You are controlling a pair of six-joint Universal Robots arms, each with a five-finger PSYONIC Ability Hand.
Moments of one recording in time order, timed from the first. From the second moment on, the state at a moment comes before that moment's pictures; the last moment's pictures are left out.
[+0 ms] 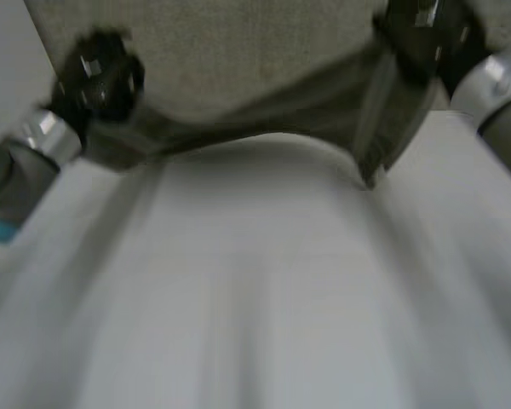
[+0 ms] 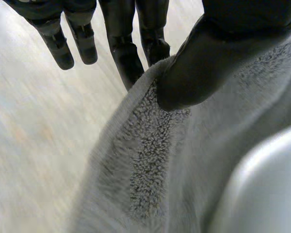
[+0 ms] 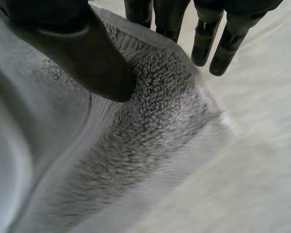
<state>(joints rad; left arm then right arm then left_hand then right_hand) 4.55 -1.98 -1.42 3.61 -1.10 3.37 1.82 -1.23 1.21 -0.20 1.12 2.54 1.28 1.28 0.22 0.23 1.13 1.30 1.28 0.22 0.25 1.15</state>
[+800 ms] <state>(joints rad) 4.50 -2.10 -1.72 3.65 -1.16 3.64 1.75 -1.20 1.65 -0.17 1.19 2.51 0.77 0.77 0.22 0.23 0.57 1.30 1.28 0.22 0.25 1.15</state>
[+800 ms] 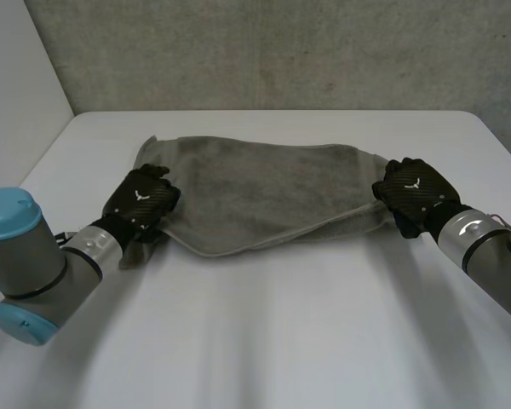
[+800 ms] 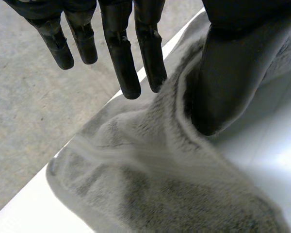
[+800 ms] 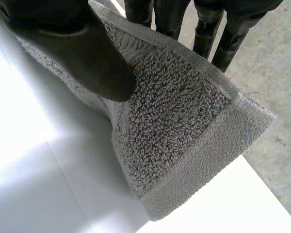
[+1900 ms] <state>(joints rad) 4.56 -1.74 -1.82 3.34 -1.20 3.63 1.42 -1.52 1.75 0.06 1.00 2.59 1.29 1.31 0.22 0.23 1.13 1.30 1.29 0.22 0.25 1.15</state>
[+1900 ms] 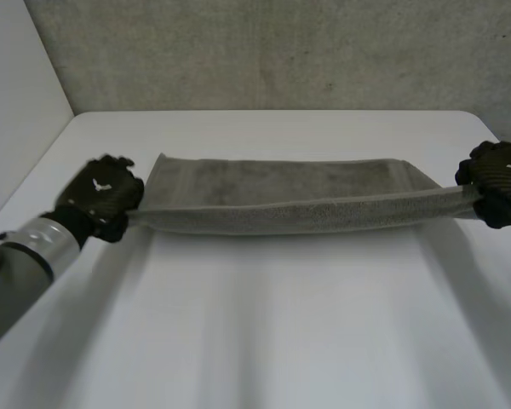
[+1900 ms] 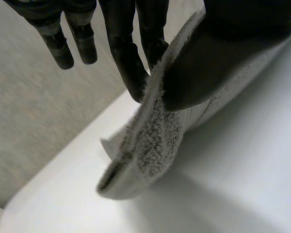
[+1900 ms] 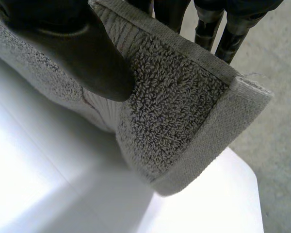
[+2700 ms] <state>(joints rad) 4.59 -2.09 -1.36 3.12 -1.15 3.55 1.59 -1.06 1.21 0.38 1.07 2.37 1.29 1.31 0.22 0.23 1.14 1.30 1.29 0.22 0.25 1.15</state>
